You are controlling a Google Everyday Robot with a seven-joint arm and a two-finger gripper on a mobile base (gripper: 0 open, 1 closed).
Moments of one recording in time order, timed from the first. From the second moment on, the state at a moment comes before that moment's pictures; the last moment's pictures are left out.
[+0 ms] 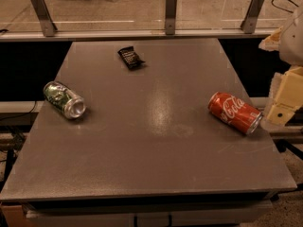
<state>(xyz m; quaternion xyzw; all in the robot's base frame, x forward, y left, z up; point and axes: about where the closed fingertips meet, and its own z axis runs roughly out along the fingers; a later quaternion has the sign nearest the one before) 0.438 -0.217 0.976 -0.60 0.78 -0.03 0.16</state>
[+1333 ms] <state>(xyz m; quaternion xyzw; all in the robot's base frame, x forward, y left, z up) 0.504 -0.197 0.903 -0.54 0.83 -0.05 0.13</state>
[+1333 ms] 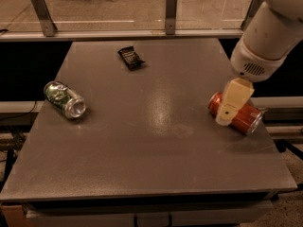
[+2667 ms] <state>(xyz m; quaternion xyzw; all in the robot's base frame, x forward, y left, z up) 0.529 -0.209 0.842 -0.48 0.87 -0.07 0.10</state>
